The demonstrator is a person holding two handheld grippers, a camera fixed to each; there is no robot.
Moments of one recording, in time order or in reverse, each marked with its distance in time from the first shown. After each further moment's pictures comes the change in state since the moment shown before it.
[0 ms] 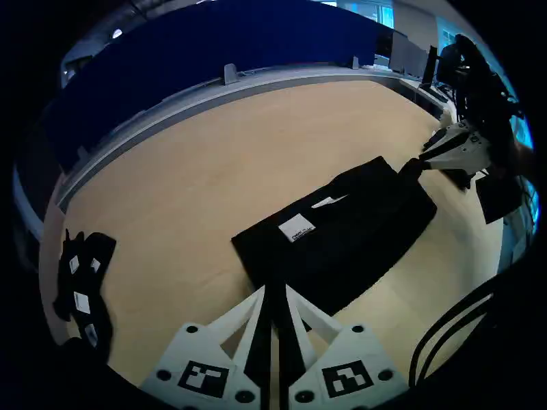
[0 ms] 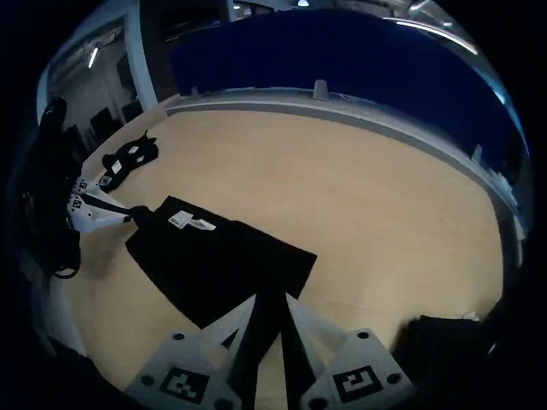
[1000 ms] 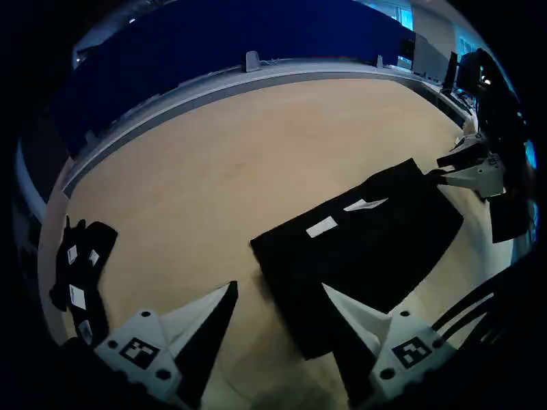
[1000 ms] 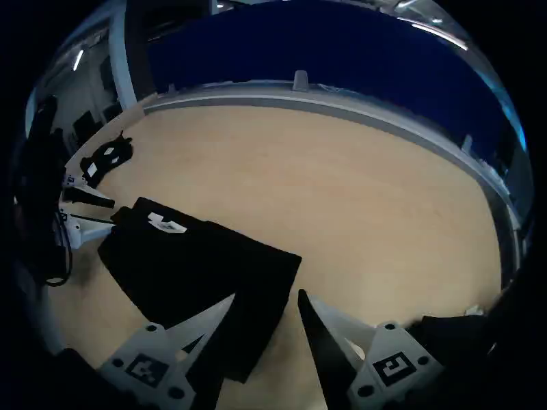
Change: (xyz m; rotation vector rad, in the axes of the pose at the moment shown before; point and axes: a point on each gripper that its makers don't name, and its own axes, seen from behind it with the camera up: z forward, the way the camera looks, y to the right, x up) left arm -0.004 -0.024 0.029 0.067 -0.026 -0.060; right arm -0.006 0.020 0.028 -0.111 -0.007 0.024
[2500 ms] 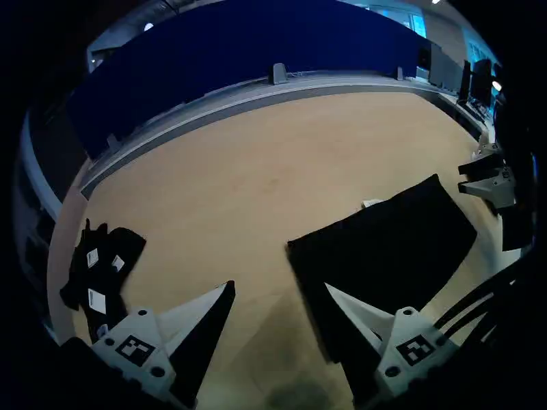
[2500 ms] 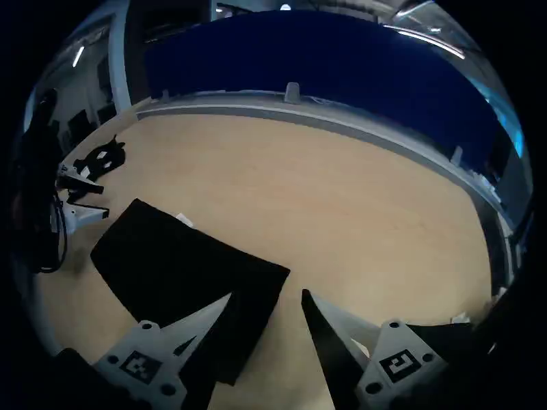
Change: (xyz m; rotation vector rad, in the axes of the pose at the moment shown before) left arm 0.014 -0.040 -0.010 0.096 0.045 -0.031; right arm 0.013 0.010 -0.008 -0.048 0.042 -0.012
